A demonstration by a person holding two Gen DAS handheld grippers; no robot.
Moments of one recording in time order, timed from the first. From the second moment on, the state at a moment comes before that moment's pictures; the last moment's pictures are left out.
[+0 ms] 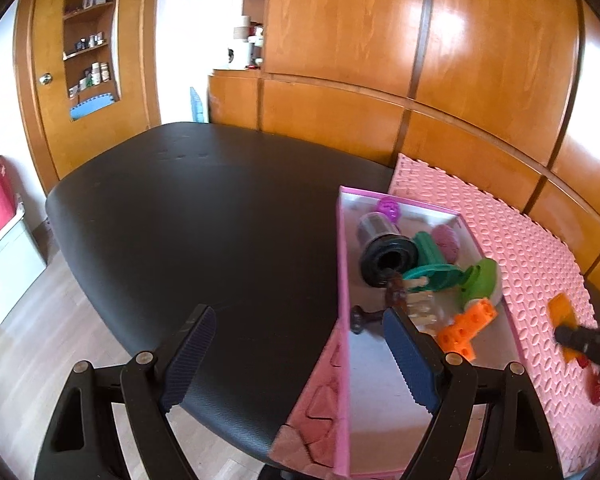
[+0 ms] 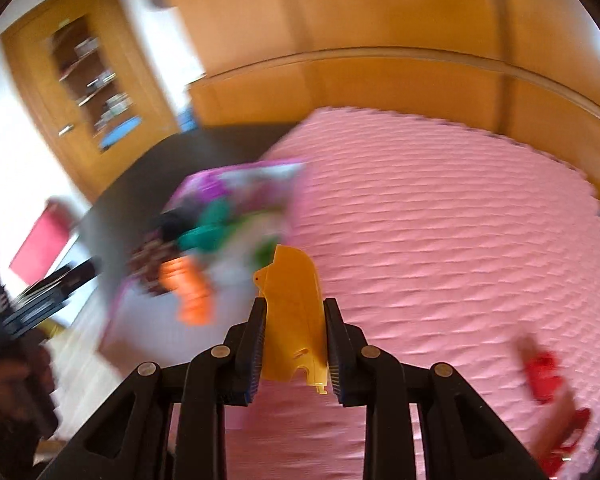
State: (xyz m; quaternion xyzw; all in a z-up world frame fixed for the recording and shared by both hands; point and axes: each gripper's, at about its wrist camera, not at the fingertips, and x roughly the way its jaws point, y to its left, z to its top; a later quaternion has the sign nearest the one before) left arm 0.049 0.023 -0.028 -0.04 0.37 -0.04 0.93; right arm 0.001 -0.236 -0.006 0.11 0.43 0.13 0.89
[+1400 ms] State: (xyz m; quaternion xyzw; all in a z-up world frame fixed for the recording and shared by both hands) left arm 0.036 0.053 -0.030 -0.04 0.35 -0.01 0.93; right arm 0.022 -0.112 -0.038 0.04 0.46 0.20 0.86
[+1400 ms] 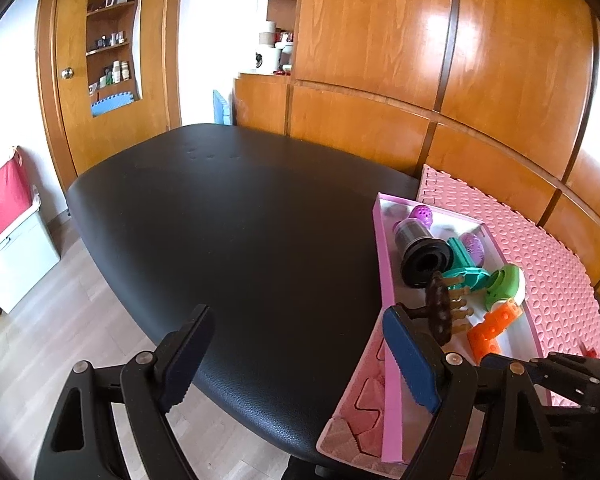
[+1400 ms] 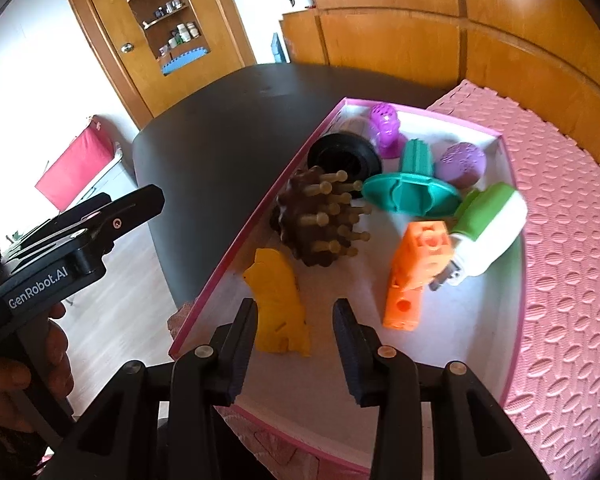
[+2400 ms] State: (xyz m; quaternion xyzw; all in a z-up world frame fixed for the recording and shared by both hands) left arm 0.022 -0.017 -0.007 0.02 0.33 -0.08 0.94; right arm -0.007 -0.245 0.000 0.06 0.40 0.03 0.91
